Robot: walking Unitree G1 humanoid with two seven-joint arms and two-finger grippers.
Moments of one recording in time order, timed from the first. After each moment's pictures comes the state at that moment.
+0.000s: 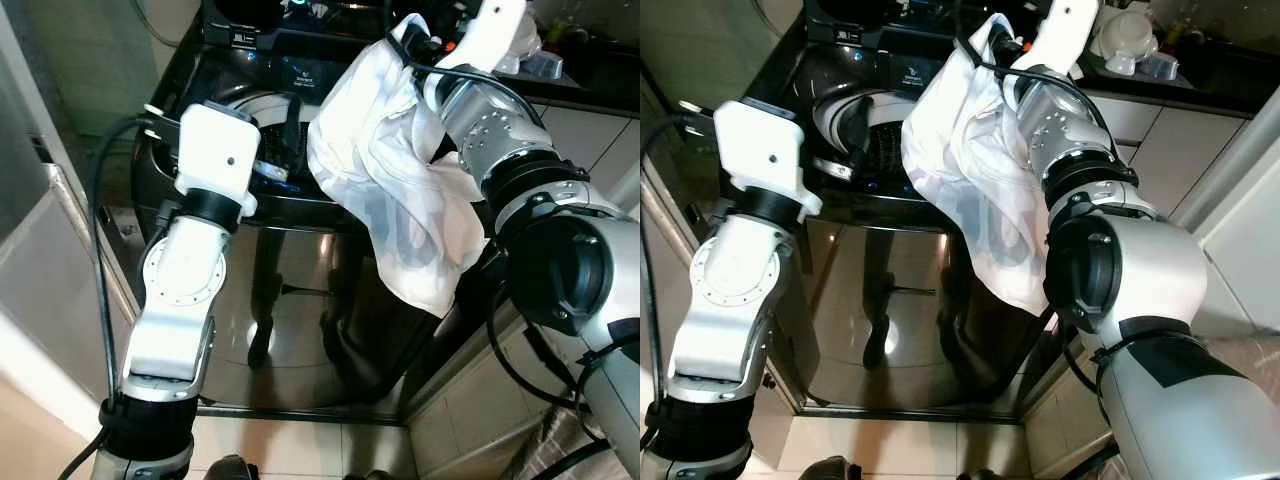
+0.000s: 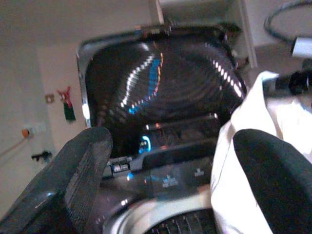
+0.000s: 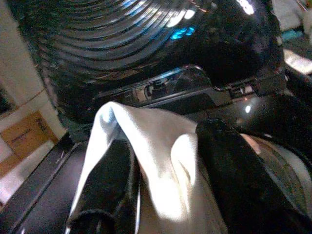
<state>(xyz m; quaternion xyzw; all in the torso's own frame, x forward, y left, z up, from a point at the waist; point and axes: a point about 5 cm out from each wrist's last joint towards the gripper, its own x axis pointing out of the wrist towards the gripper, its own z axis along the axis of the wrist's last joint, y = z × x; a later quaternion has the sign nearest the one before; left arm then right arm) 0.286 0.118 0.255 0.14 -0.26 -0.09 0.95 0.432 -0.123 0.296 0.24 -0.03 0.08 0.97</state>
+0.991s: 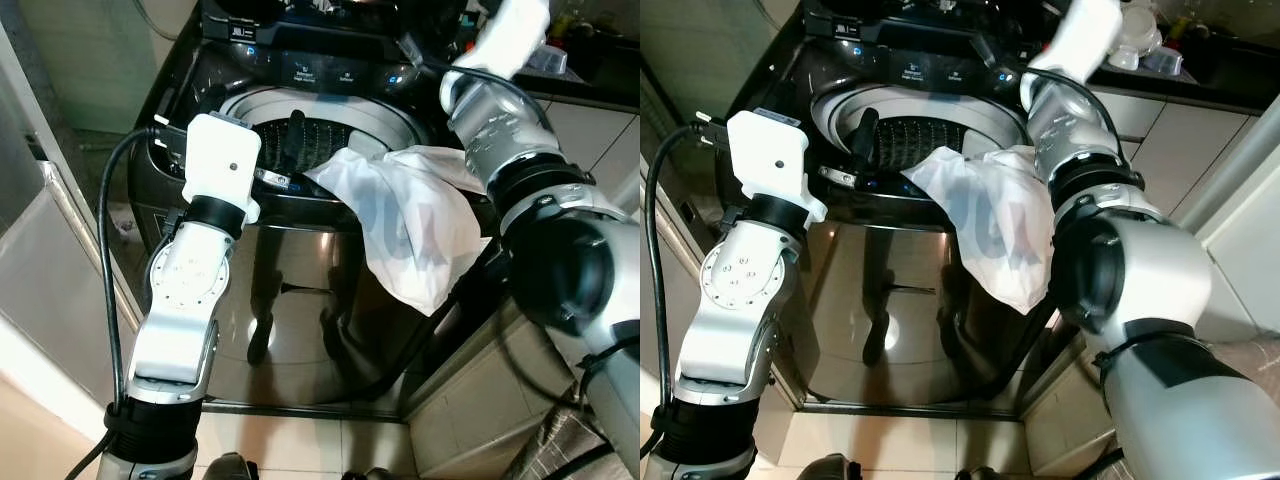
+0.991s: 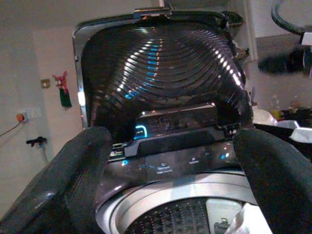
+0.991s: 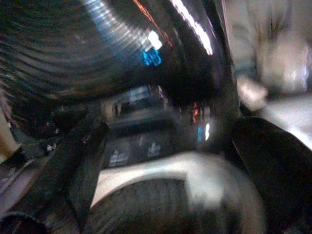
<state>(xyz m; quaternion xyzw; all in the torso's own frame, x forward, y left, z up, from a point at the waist) 0.286 0.116 0.248 0.12 -0.25 -0.09 0.96 0.429 -0.138 0.310 0.10 -0.12 0.02 0.99</state>
